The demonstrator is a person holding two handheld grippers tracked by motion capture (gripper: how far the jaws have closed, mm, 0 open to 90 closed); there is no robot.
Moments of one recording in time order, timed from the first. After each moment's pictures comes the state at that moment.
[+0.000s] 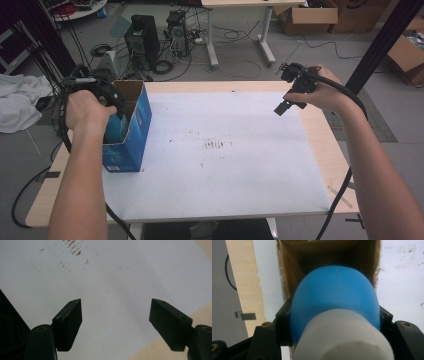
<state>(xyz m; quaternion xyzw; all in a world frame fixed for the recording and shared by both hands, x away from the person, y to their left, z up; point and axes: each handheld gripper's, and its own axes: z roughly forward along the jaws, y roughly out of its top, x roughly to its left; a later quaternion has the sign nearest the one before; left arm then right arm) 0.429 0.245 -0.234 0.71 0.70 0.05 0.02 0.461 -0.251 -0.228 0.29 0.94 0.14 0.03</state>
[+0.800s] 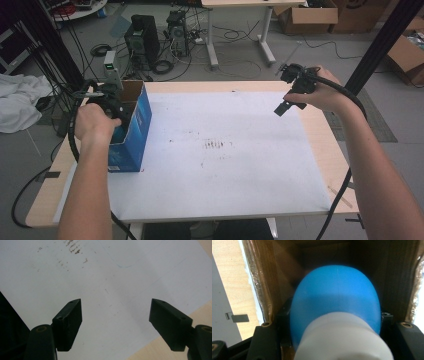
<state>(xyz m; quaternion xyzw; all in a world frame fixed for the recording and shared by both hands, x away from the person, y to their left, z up) 0.432 0.246 -0.278 0.72 0.70 0.03 0.00 0.462 -0.251 -0.231 0.30 0.94 0.14 0.02</state>
